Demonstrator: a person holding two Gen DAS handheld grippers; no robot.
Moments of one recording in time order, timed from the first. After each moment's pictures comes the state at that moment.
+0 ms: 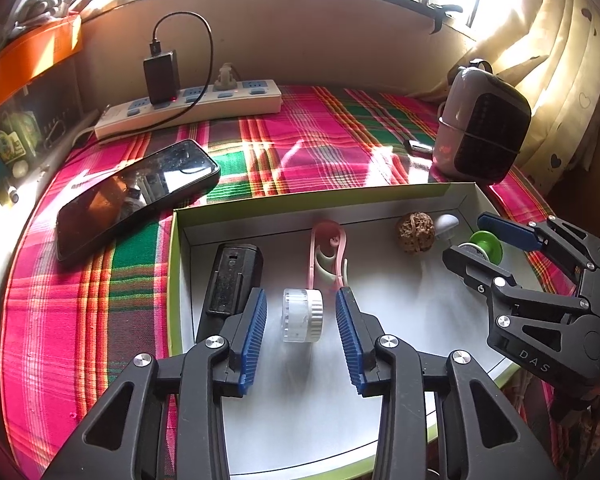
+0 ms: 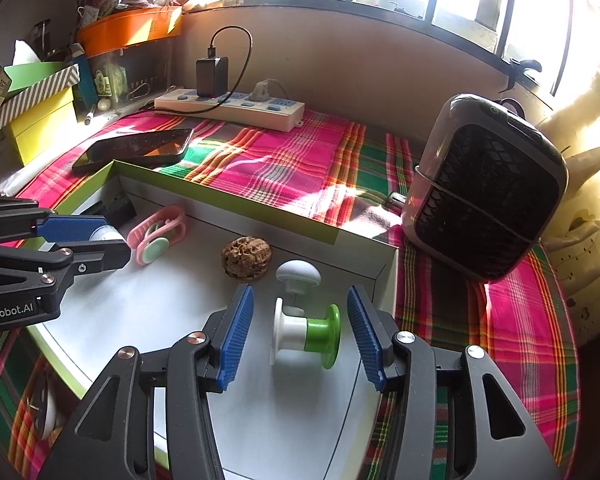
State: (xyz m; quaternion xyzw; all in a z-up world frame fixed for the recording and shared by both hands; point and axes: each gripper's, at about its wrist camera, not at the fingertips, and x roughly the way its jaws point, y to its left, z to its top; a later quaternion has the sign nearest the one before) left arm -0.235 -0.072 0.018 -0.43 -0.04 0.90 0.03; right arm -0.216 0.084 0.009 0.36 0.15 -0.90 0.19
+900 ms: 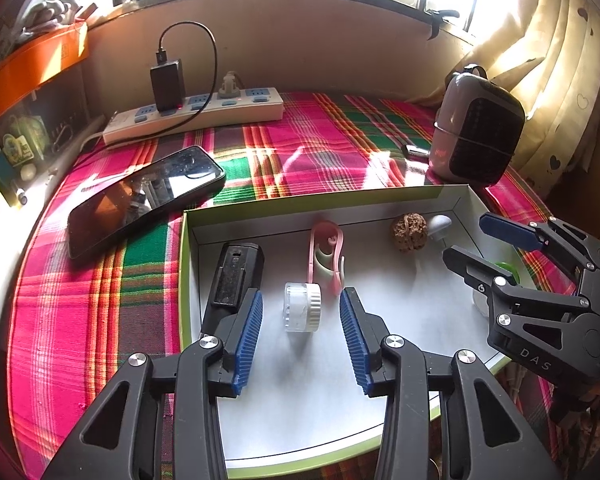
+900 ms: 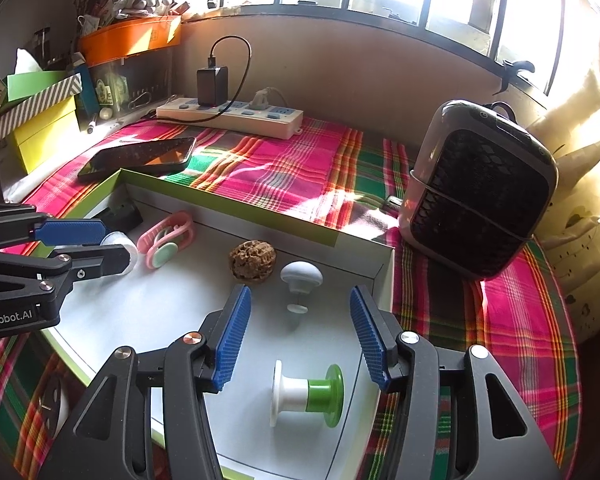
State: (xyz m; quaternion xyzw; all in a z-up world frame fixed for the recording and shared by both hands) left arm -0.223 -0.071 0.026 -0.42 -0.04 0.91 0.03; right arm -0.208 0.086 0.013 0.35 0.14 -0.91 0.19
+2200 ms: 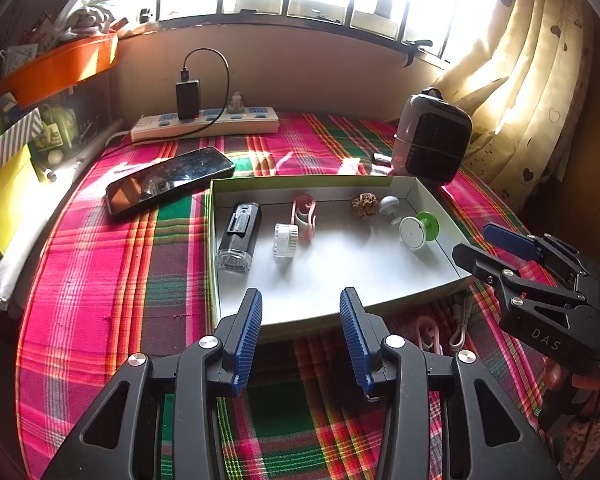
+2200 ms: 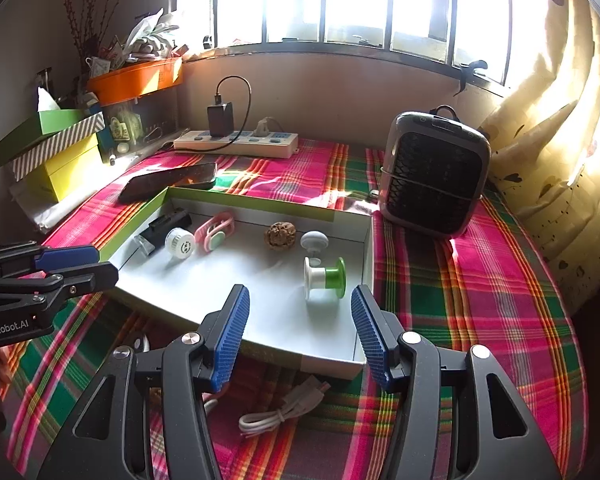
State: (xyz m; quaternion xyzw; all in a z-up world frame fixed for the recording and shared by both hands) left arm -0.133 -0.071 0.049 -0.38 -0.06 0.92 0.04; right arm -0.127 0.109 0.040 0.32 0.08 -0.93 0.18
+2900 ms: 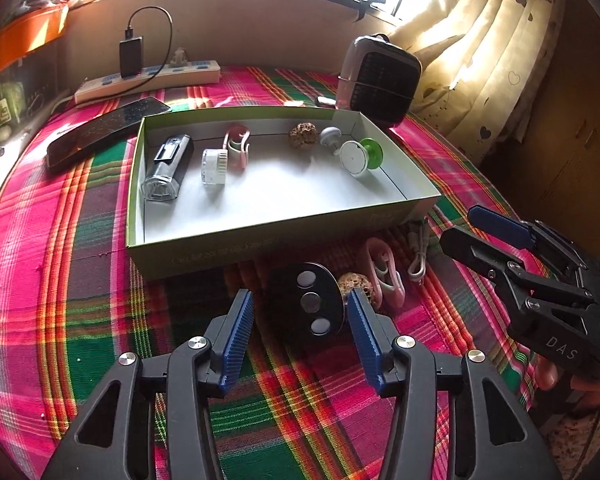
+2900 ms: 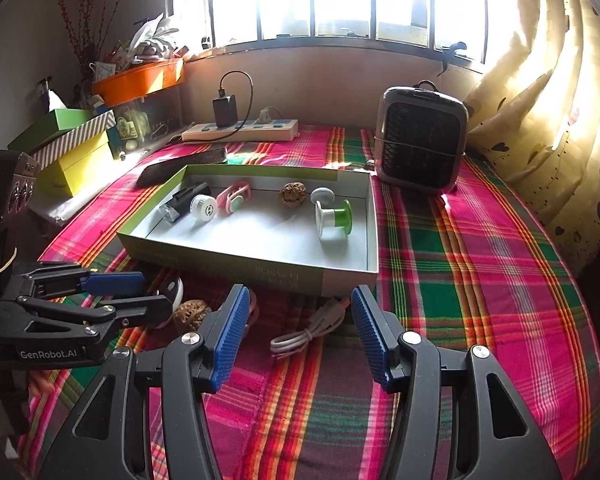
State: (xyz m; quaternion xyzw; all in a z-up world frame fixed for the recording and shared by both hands) left arm -0.120 -0.045 0.017 -0.43 -0.07 0.89 0.13; right arm -0.078 0.116 0.030 0.33 0.05 -0.93 0.17
